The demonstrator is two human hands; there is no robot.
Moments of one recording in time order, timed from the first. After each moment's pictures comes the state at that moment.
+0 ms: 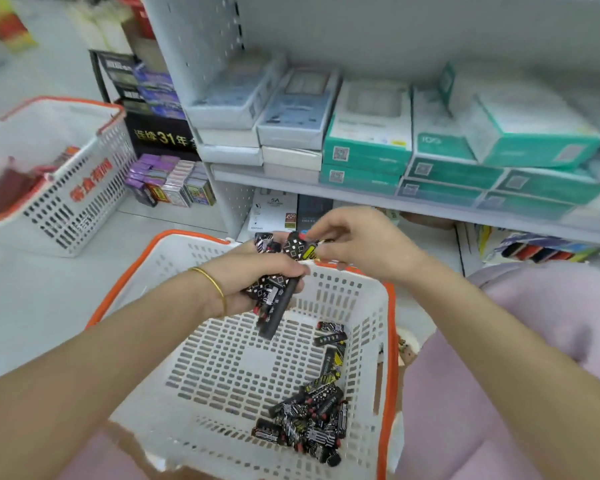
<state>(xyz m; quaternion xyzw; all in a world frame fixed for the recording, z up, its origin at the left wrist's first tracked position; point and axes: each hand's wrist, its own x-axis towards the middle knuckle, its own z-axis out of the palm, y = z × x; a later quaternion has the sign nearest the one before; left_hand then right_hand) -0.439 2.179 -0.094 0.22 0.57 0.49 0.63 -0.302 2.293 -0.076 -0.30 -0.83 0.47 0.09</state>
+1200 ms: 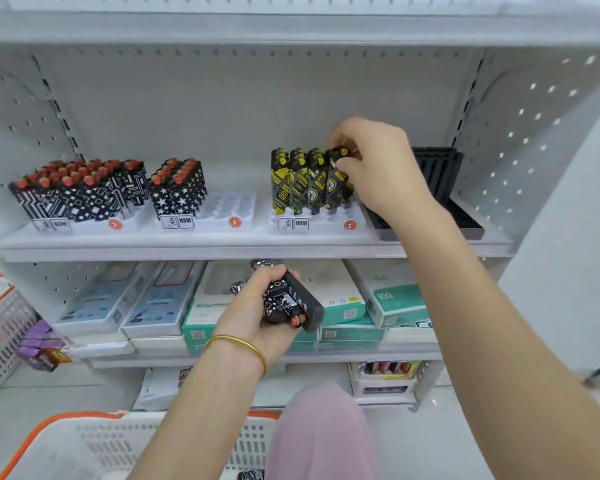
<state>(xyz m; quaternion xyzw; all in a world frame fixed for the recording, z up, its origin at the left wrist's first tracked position) -0.288 2.331 0.076 0.00 0.37 0.69 0.63 -0.182 2.456 0.173 -0.40 -0.82 0.04 0.41</state>
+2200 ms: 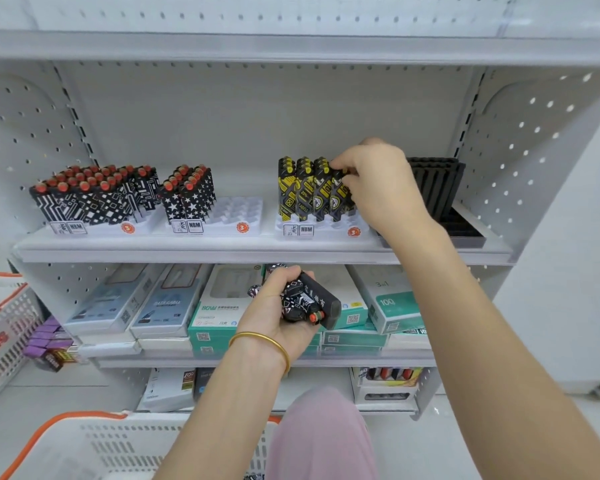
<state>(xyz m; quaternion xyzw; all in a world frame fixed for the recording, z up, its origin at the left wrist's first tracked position) -0.275 2.333 0.084 -0.03 0.36 0.69 0.63 -0.187 2.452 0.170 -0.44 -0.83 0.01 0.34</state>
